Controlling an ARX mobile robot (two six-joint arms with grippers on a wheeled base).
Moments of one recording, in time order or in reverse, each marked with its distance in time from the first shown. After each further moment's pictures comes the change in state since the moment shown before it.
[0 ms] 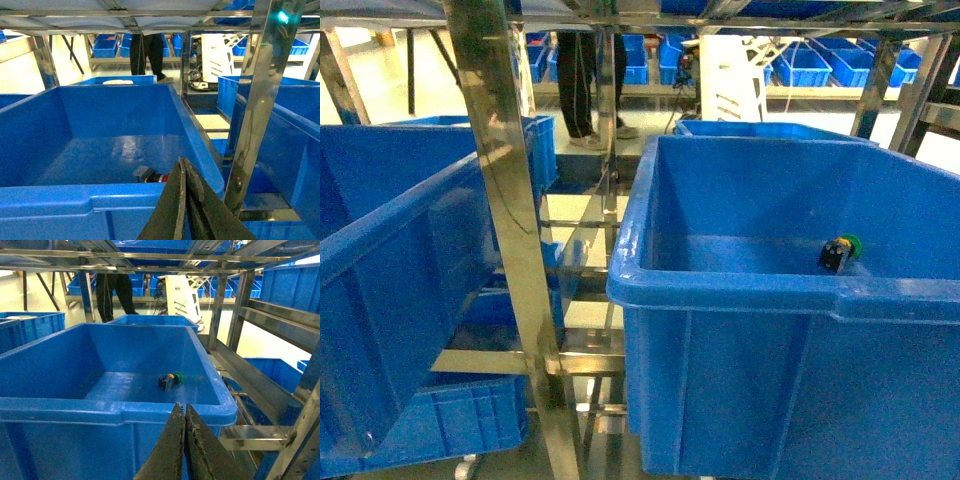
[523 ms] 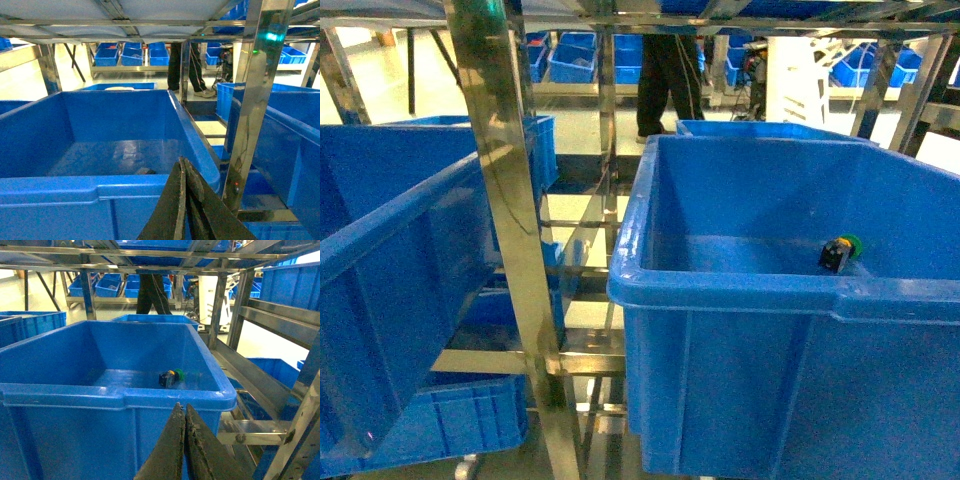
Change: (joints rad) left arm 0.000 -0.237 -0.043 -0.170 0.000 -0.001; right arm 0.000 -0.213 -0.048 -0.159 0.000 0.000
